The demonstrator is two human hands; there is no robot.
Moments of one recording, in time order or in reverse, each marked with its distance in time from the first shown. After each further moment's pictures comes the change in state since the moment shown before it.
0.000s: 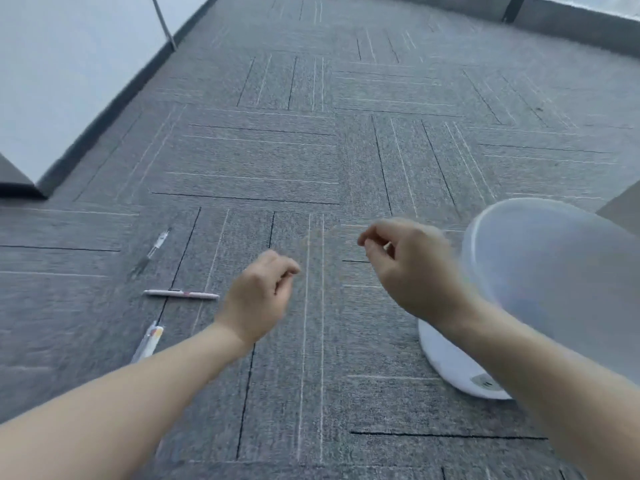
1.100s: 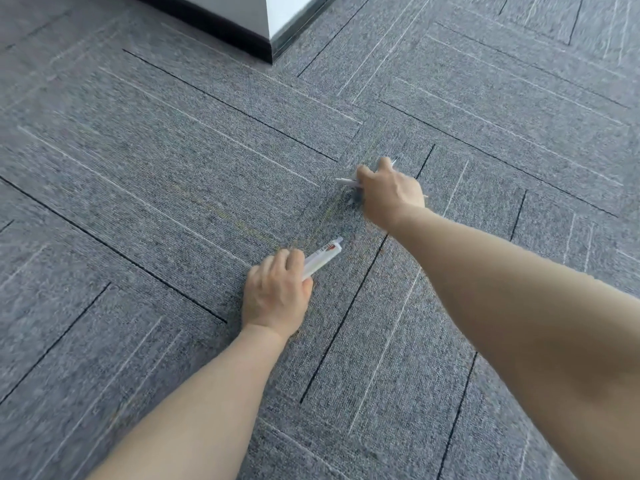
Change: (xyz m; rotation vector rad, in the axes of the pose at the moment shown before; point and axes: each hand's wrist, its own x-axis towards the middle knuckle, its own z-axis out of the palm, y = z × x) left_hand -0.181 -0.275 -0.081 0.526 0.079 -0.656; right_hand 0.147 -0.177 0.429 -0.505 -0.517 -0.373
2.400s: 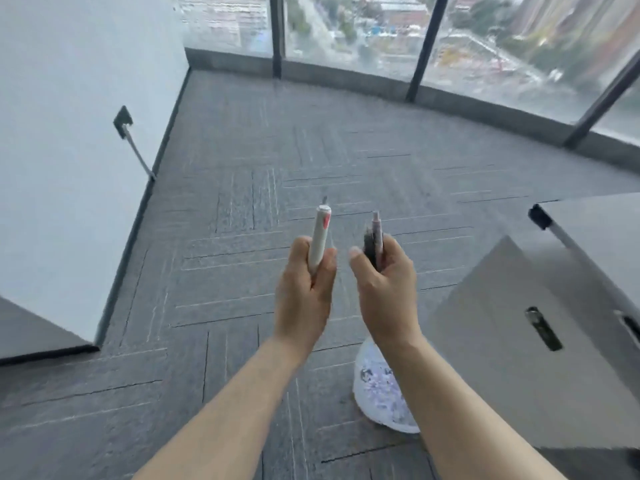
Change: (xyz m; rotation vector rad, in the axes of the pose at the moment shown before) left_hand 0.026 0.586 -0.580 -1.136 -0.188 0.459; right_hand -0.431 0.223 -0.643 1.270 1.021 0.693
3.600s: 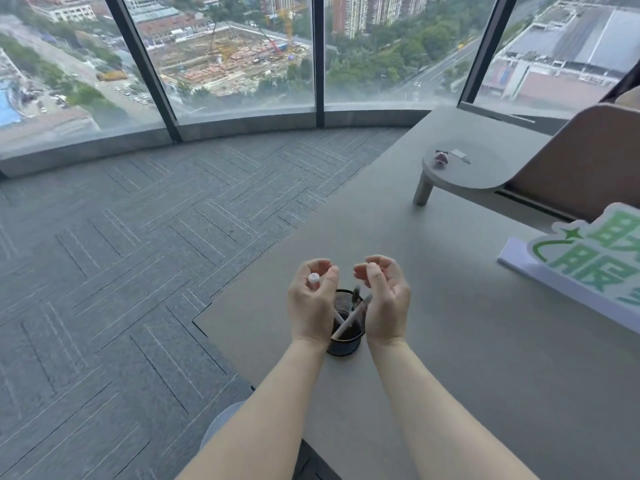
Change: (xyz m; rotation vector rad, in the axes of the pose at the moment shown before) left_hand -0.037 0.294 0.471 -0.330 -0.545 -0.280; right_hand 0.090 -0.076 -0.507 0.273 0.908 0.066
